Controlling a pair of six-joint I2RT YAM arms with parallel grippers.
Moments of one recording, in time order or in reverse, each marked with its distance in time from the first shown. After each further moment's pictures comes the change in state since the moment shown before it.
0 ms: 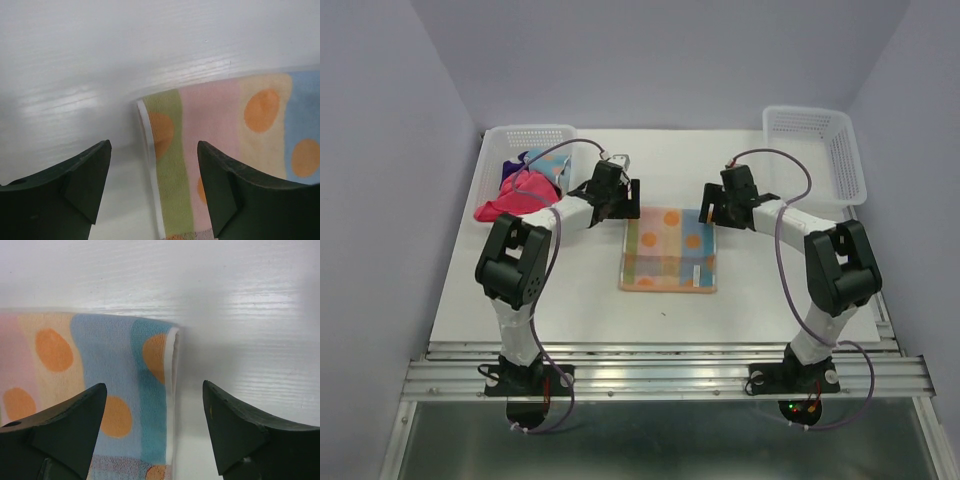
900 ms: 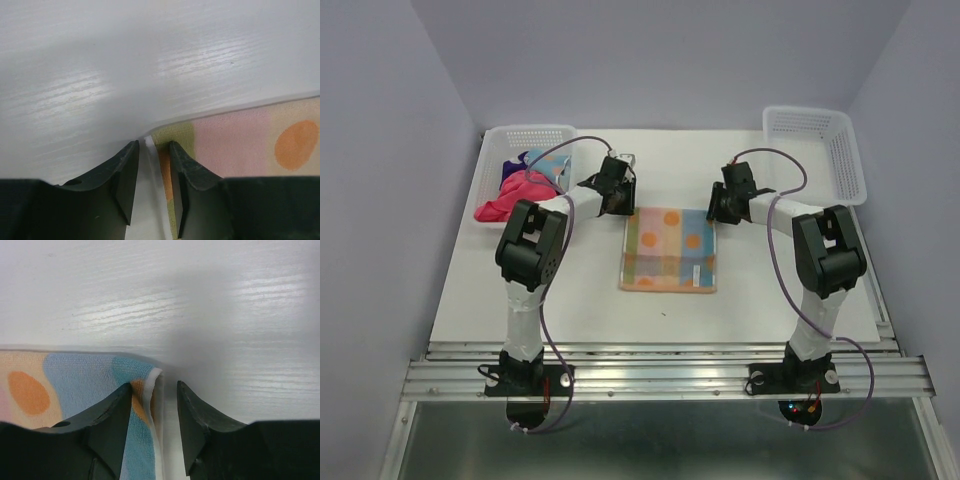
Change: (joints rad) left arm 0.025 0.229 0.207 -0.064 0.014 0.058; right arm -0.051 0.180 0.107 0.031 -0.018 0.004
